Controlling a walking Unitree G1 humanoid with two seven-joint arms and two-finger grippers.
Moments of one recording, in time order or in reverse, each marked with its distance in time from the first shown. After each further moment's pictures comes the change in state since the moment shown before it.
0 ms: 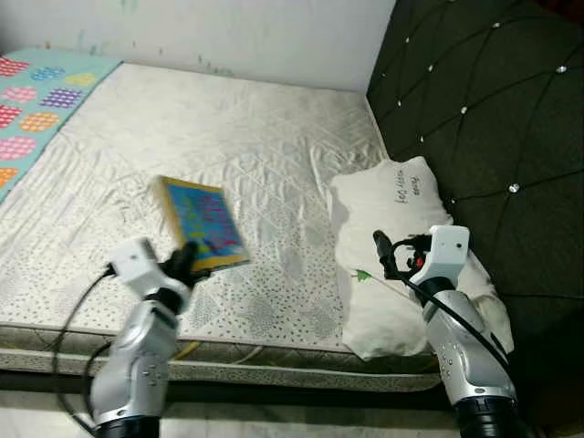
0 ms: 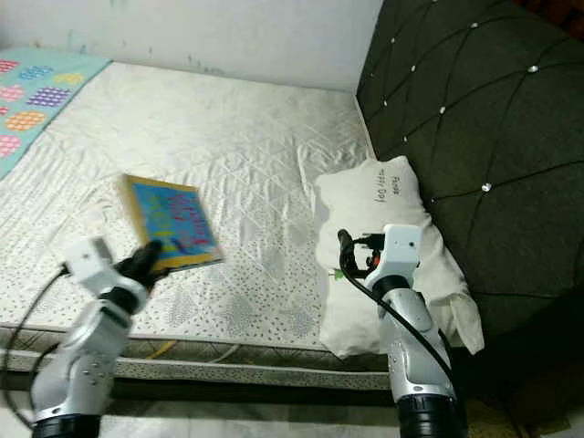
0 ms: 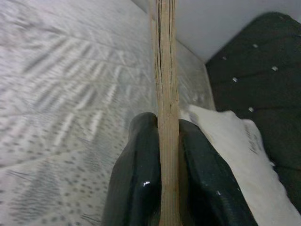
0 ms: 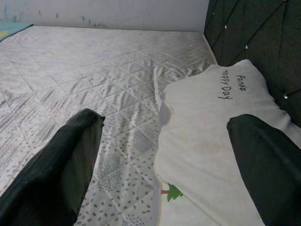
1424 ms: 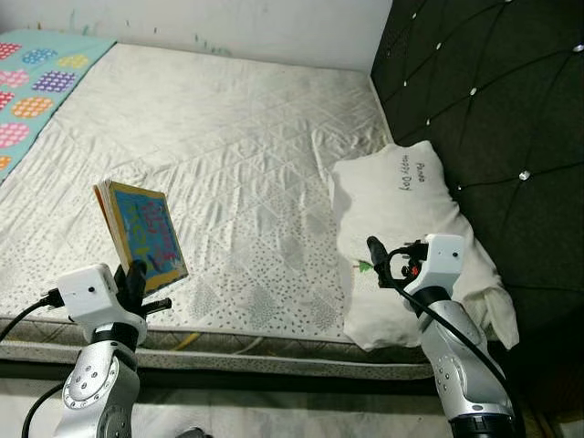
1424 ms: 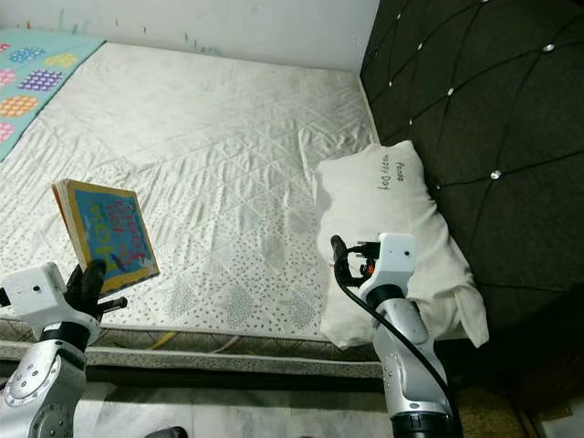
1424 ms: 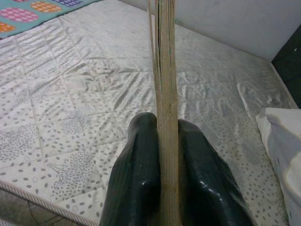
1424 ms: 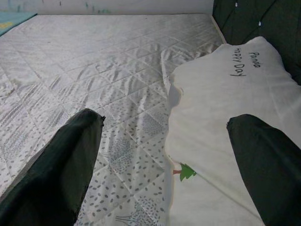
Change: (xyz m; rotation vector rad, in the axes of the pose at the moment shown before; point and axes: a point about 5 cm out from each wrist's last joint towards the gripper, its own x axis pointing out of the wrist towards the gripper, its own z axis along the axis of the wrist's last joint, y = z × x) left arm -0.055 0.035 0.020 0.306 -0.158 0.201; right arm -0.011 0.010 -0.007 0.026 0.005 0.020
